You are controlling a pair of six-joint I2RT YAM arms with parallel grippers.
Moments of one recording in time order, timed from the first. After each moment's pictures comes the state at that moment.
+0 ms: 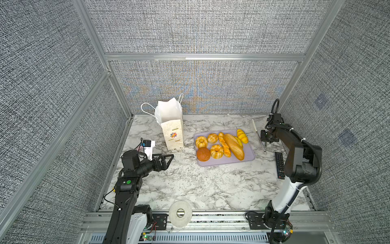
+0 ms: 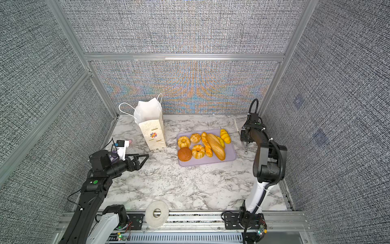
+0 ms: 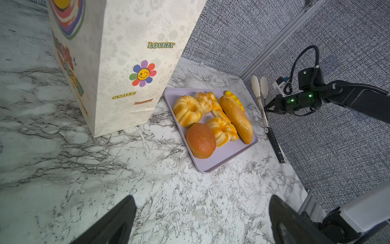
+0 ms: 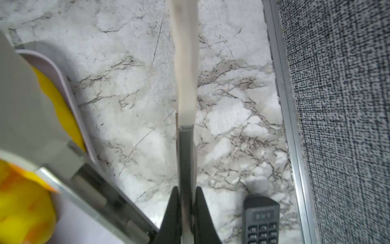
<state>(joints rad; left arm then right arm) 0.02 0.73 0.56 -0.34 0.76 -0.29 -0.15 1.97 1.51 -0.66 0.16 -0.02</state>
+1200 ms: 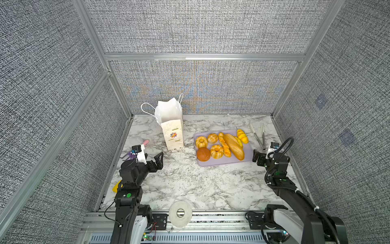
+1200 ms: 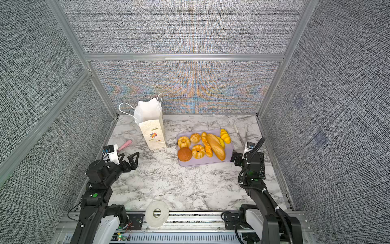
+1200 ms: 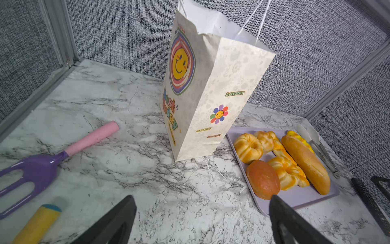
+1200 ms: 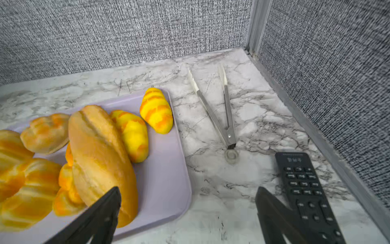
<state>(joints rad) 0.01 0.49 0.43 -0.23 0.32 -0.26 -0.05 1.04 0.27 0.38 0.05 0.11</state>
